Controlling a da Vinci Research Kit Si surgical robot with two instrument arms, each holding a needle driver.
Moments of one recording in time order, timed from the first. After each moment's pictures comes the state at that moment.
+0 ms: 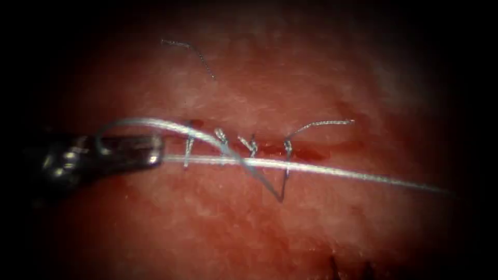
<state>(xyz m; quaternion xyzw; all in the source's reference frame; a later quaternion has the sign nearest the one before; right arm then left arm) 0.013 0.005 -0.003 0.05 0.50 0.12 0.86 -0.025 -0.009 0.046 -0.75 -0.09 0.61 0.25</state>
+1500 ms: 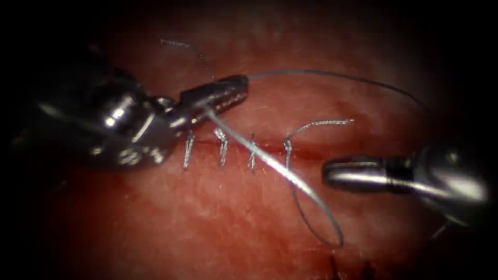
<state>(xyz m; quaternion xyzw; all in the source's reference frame) 0.020 0.008 0.016 0.19 0.54 0.25 0.78 -0.031 -0.006 0.048 -0.35 0.40 0.83 -0.14</state>
